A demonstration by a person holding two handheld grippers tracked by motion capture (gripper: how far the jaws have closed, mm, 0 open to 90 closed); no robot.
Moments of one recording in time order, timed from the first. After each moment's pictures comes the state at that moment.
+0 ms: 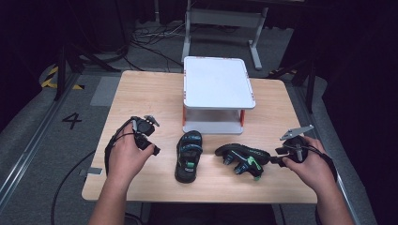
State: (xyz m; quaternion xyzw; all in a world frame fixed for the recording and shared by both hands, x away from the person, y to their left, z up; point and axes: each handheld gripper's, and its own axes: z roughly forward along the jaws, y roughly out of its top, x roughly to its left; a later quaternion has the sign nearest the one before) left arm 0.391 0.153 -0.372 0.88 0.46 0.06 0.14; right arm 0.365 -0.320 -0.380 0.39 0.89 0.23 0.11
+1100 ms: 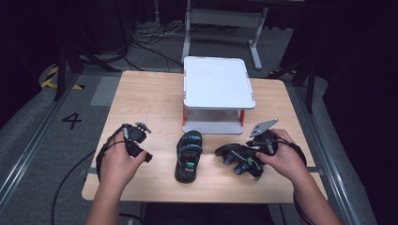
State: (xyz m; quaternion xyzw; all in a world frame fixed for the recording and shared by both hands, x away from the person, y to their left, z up) left arm 0.370 0.174 -0.382 0.86 0.48 0.06 0.14; right arm 0.398 -0.247 -0.393 0.26 0.93 0.25 0.10
